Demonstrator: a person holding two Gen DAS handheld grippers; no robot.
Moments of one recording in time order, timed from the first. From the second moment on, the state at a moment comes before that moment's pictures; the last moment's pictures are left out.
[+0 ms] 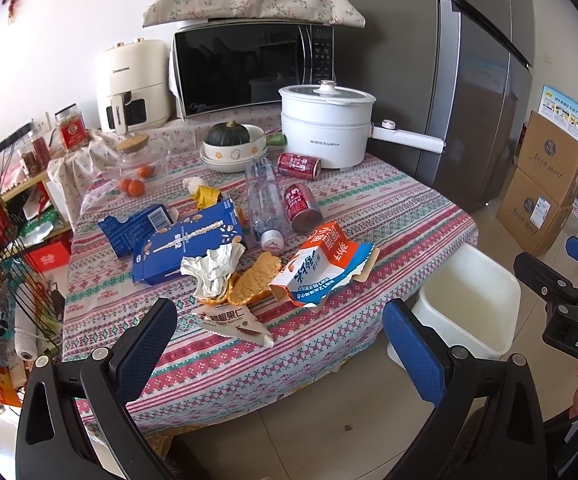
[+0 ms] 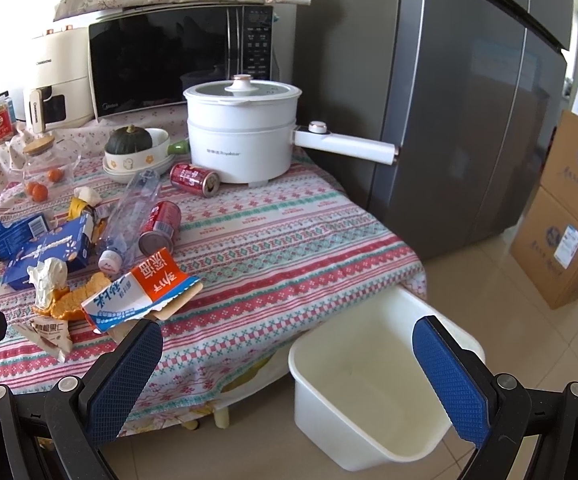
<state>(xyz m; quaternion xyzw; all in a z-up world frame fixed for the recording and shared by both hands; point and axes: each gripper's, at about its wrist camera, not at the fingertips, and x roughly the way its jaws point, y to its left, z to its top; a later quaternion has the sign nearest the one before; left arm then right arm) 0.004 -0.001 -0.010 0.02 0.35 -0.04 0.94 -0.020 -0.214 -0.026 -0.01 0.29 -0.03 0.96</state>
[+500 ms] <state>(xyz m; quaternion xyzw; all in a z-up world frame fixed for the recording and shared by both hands) 0.003 -0.002 -0.009 0.02 0.35 -0.05 0.93 -0.015 -0.219 -0.032 -0.01 0.31 -0.04 0.95</state>
